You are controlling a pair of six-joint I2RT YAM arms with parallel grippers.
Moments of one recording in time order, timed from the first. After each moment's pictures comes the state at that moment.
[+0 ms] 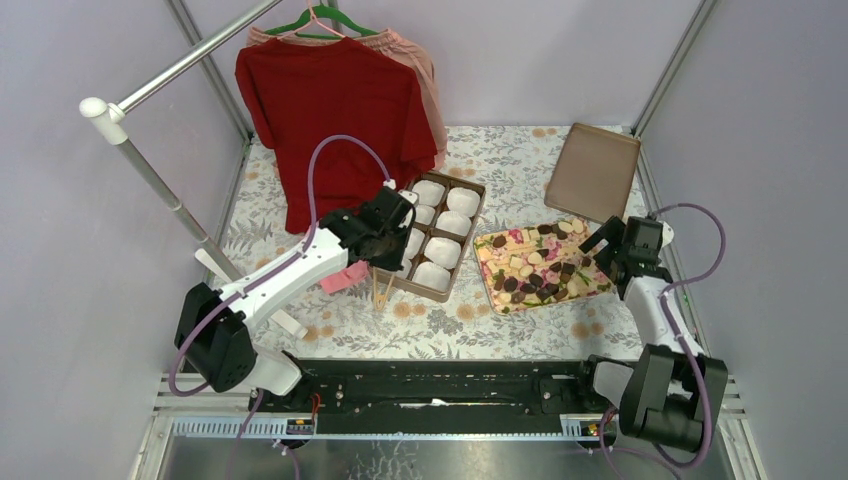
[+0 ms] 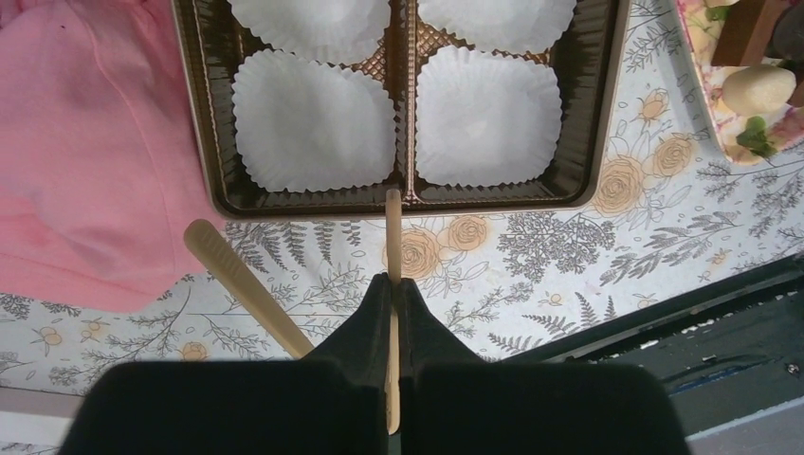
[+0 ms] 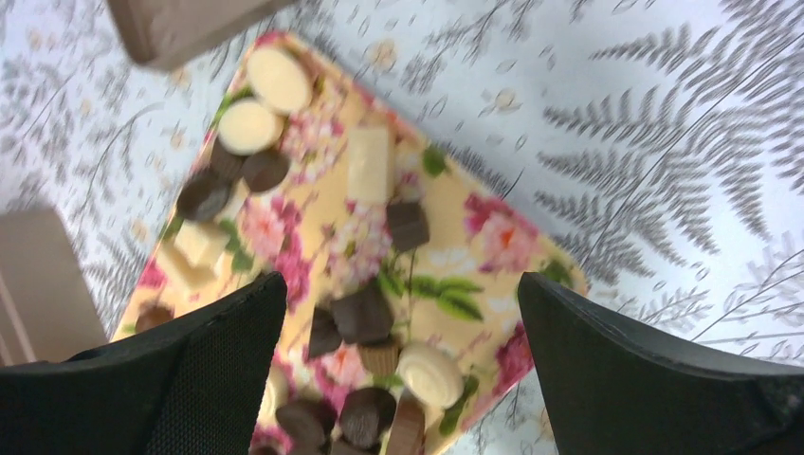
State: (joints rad) left arm -0.69 1.44 1.18 -0.80 -0.05 -0.36; right arm -0.24 1.08 0.55 -0.27 0.00 0.57
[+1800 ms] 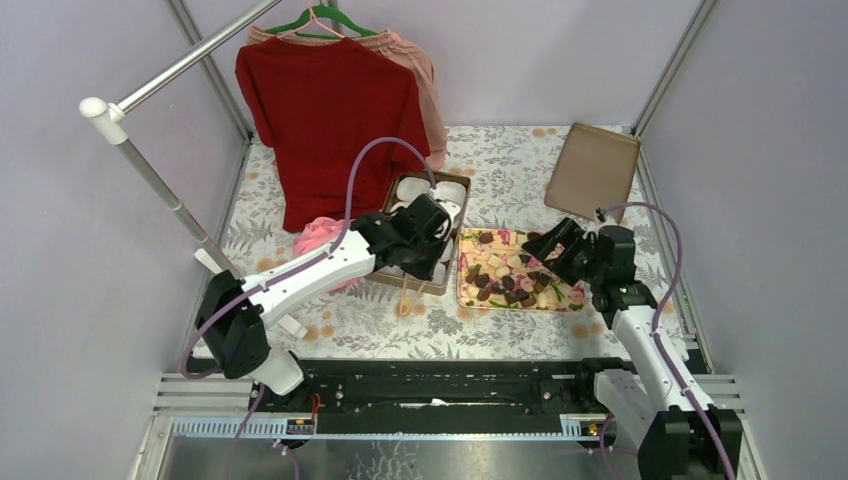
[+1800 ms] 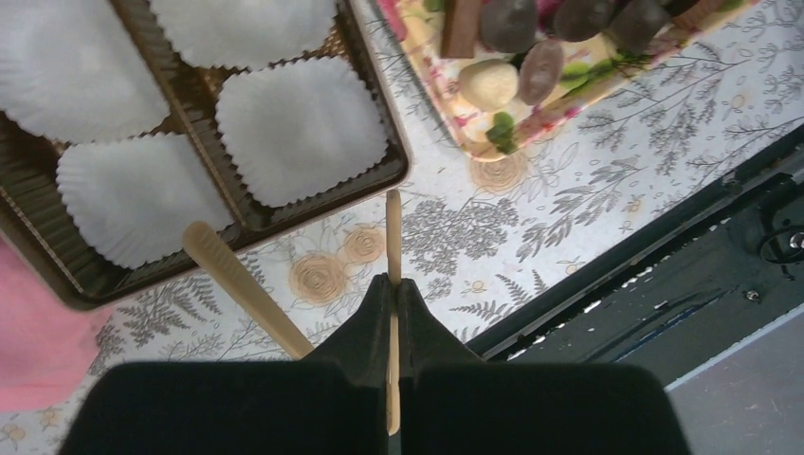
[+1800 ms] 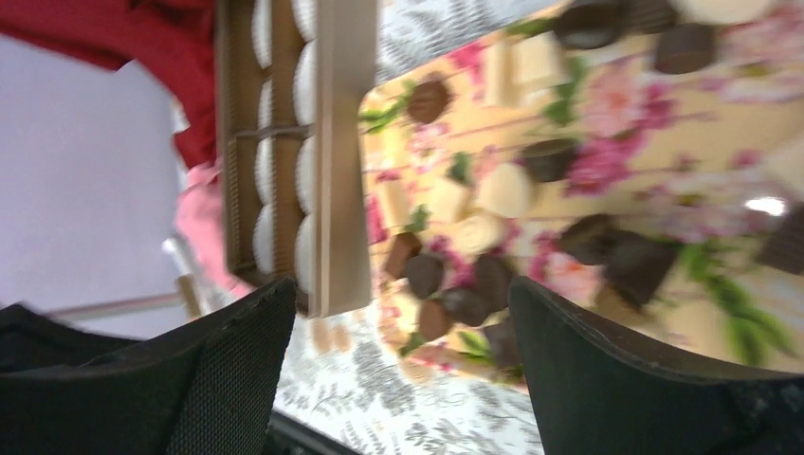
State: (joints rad) left arm -0.84 1.54 1.29 -0.78 0.00 -0.30; right arm 0.00 0.87 0.49 -0.22 -0.39 0.72
